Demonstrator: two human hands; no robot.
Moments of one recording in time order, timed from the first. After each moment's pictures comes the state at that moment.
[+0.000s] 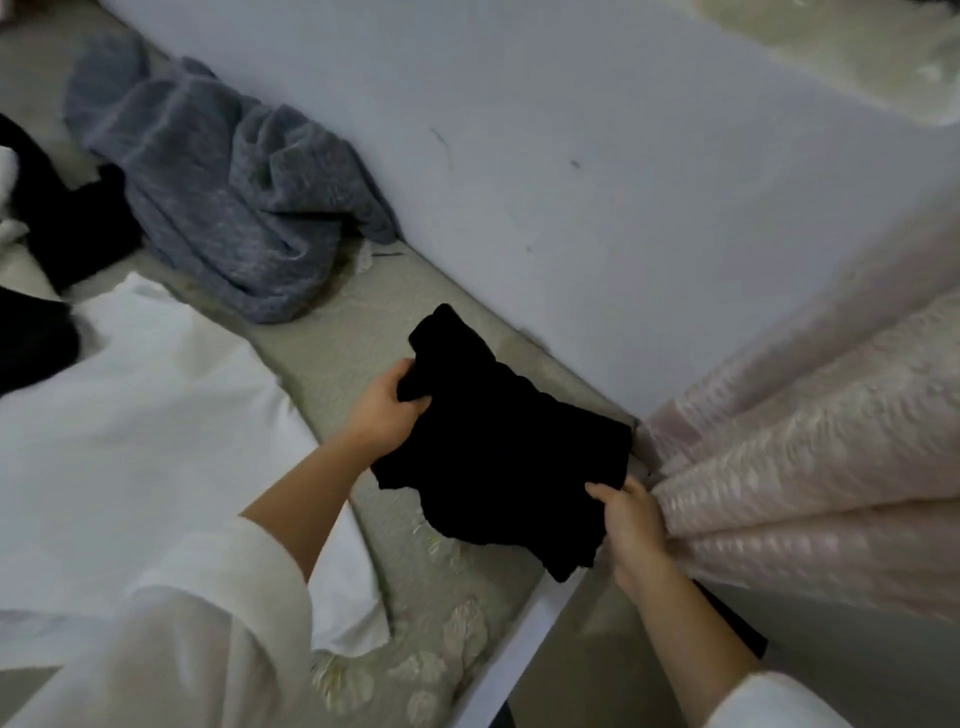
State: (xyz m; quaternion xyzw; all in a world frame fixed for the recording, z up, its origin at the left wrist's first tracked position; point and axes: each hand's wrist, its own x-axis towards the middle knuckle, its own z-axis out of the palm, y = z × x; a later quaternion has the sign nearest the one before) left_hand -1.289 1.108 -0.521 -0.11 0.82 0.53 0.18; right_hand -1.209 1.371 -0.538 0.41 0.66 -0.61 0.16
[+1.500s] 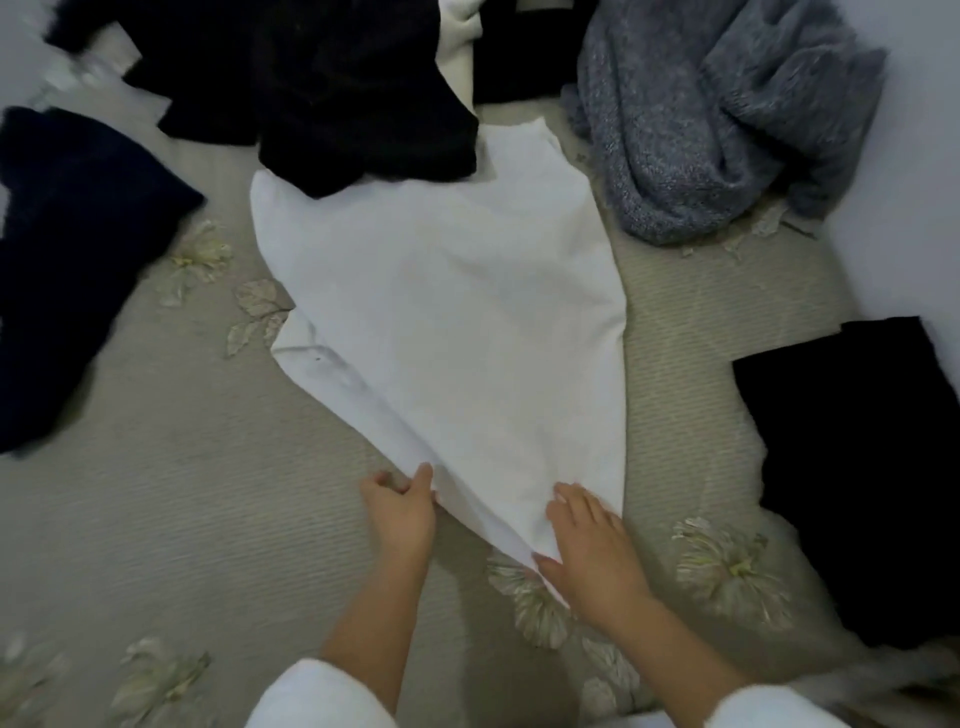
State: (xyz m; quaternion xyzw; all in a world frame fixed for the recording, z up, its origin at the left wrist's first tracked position) left_hand -1.035 0.956 -0.619 -0.73 0.43 0.53 -0.08; right_hand -1.137 1.127 -0.625 -0.44 0.83 -0.03 0.33
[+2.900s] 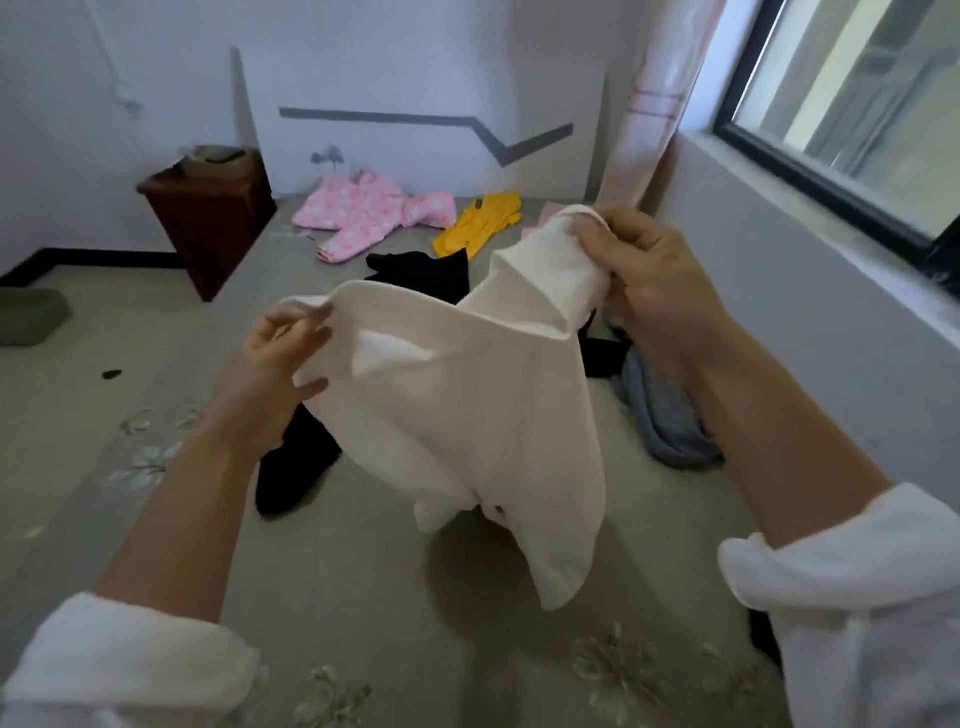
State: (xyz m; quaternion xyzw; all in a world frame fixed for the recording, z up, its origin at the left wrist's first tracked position) left_hand -0.809 0.755 -0.191 -0.33 0.54 0.68 -0.37; right_hand -1.051 0.942 -0.089 -0.46 0.55 -0.65 0.26
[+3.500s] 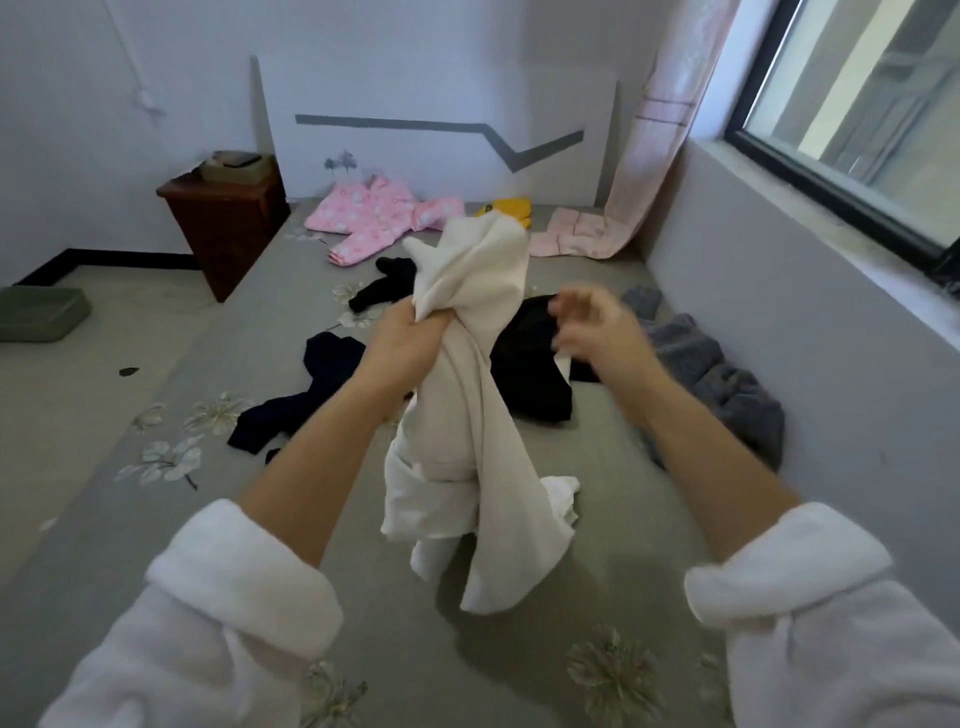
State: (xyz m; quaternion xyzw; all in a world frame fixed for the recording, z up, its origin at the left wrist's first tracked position) left_hand -0.911 0.806 -0.166 -0.37 0.69 0.52 -0.33; right_hand -1.074 0.929 -0.157 -0.38 0.70 -0.56 0.25
